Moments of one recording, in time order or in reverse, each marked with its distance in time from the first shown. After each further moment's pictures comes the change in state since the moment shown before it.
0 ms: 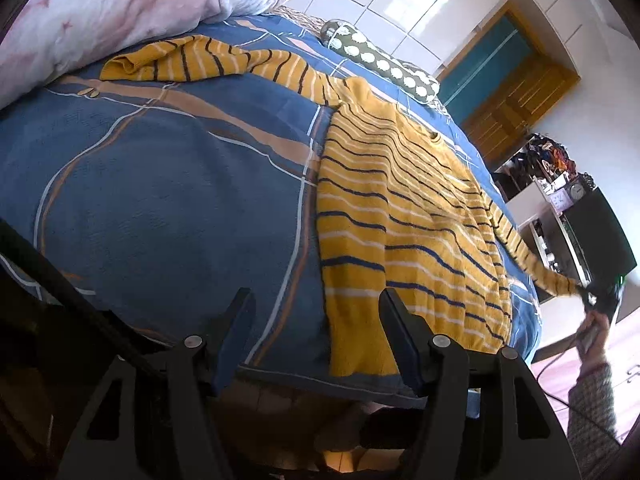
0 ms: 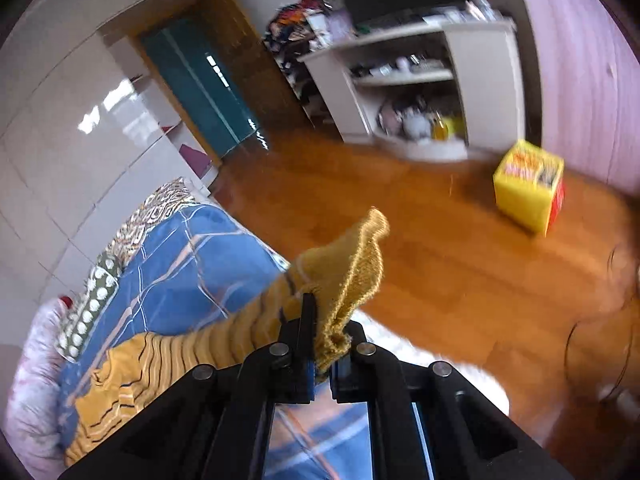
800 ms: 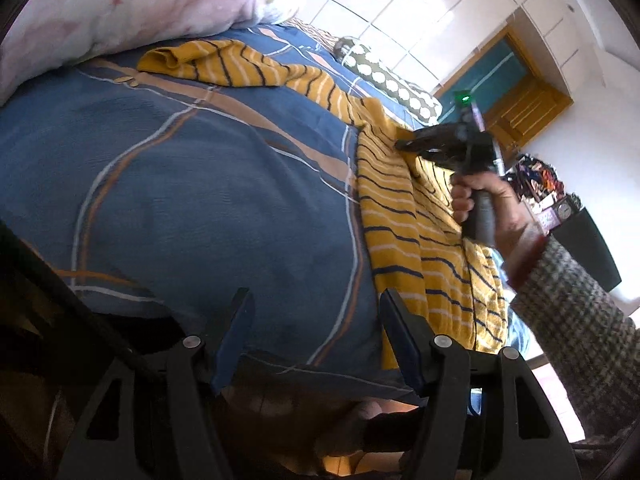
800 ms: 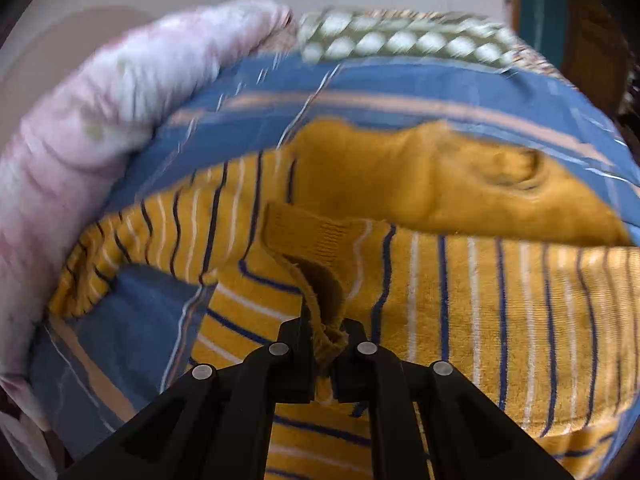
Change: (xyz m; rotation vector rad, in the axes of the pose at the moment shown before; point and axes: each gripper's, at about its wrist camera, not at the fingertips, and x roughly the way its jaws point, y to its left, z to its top) left arm -0.025 0.061 -0.004 -0.062 -0.051 -0.065; right arm 0.095 0.500 -0.333 -0.902 0.538 0.476
